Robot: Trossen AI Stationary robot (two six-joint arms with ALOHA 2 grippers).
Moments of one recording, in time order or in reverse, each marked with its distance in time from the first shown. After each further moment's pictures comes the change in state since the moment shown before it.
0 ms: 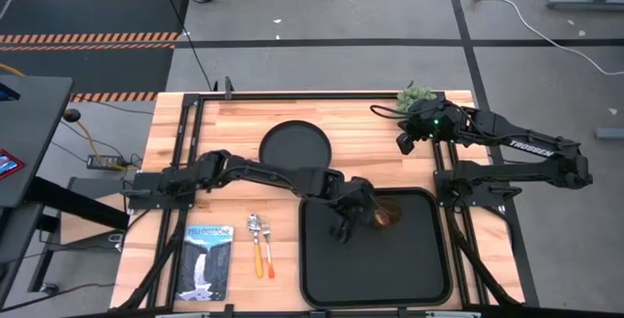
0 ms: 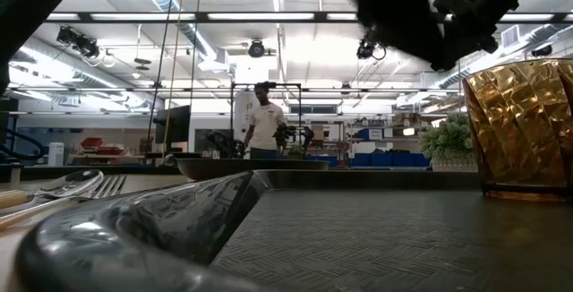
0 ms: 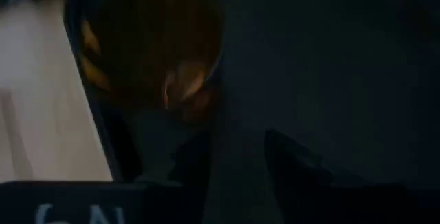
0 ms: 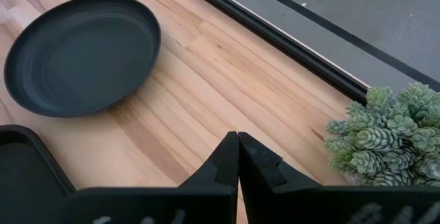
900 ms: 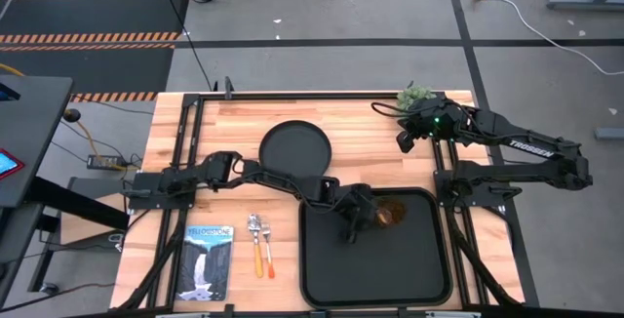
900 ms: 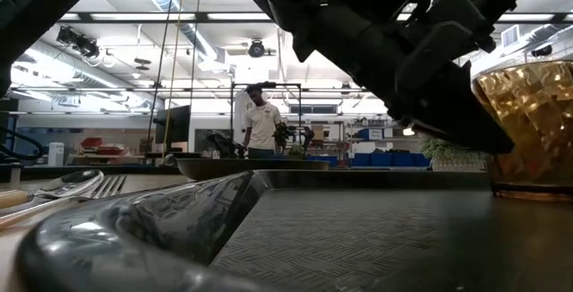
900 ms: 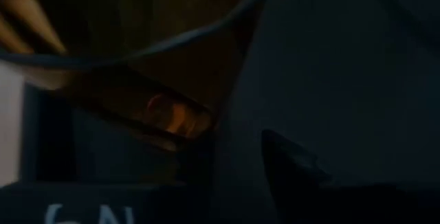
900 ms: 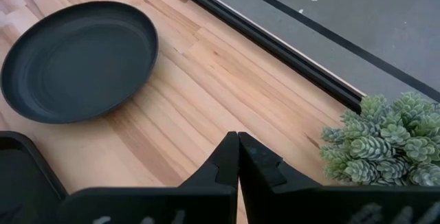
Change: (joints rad) left arm 0.034 0.068 -0.319 0.645 0.080 -0.131; right arm -0.021 0.000 0.000 0.023 0.001 -0.032
